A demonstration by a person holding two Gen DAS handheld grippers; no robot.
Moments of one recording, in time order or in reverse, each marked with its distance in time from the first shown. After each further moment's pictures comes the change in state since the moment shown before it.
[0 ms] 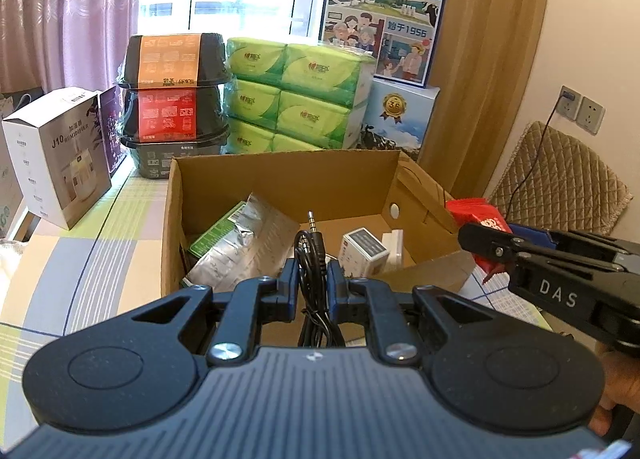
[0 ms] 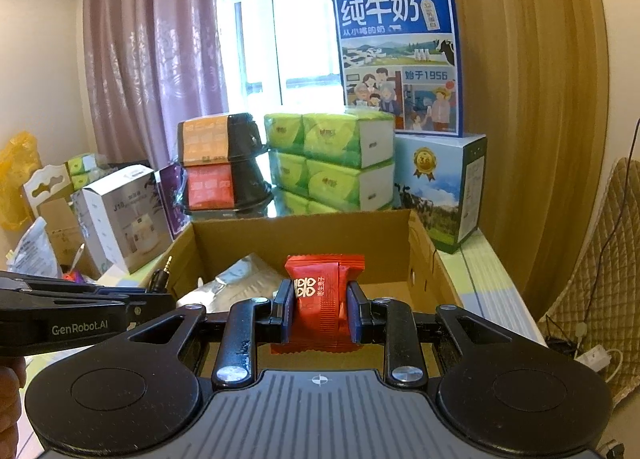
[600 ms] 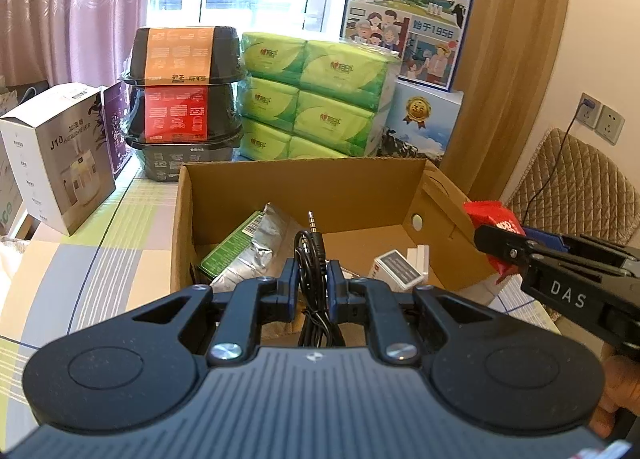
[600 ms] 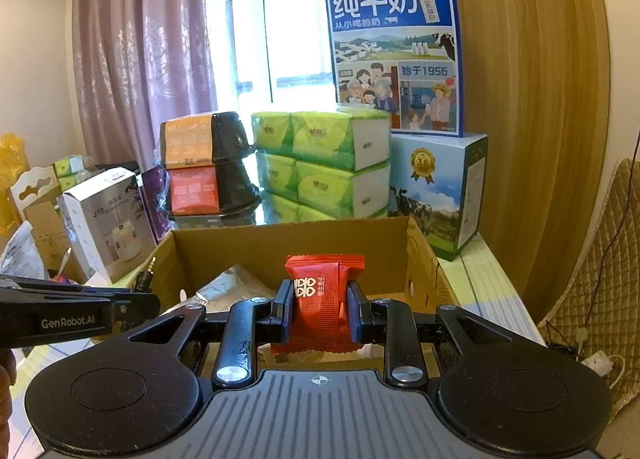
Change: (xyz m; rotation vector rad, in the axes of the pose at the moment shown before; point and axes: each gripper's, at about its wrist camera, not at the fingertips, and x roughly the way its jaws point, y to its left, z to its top) left arm 0.032 0.021 0.016 -0.037 0.009 0.035; right arm 0.037 -0.006 0.009 0.001 0.004 -0.021
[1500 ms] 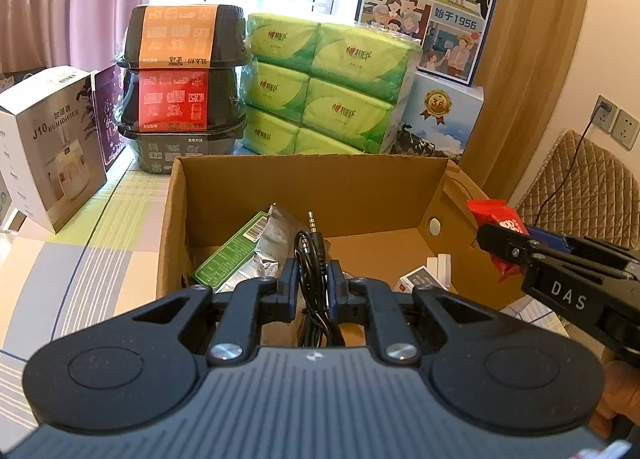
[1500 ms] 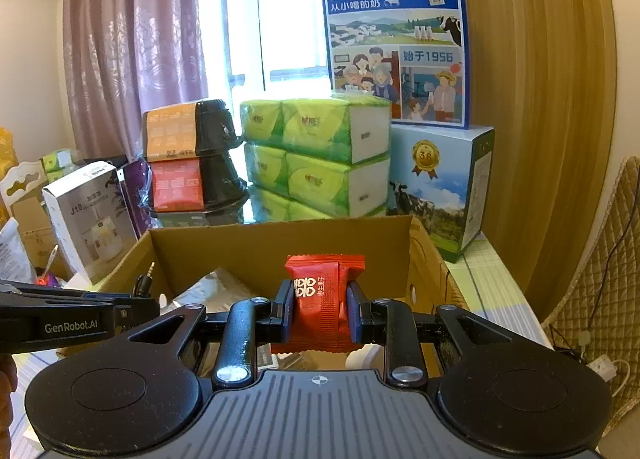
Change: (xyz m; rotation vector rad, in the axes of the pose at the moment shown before) left arm 0.044 0.011 0.008 -0.028 0.029 0.007; right arm 0.042 -0.006 0.003 -0.002 0.016 -0.020
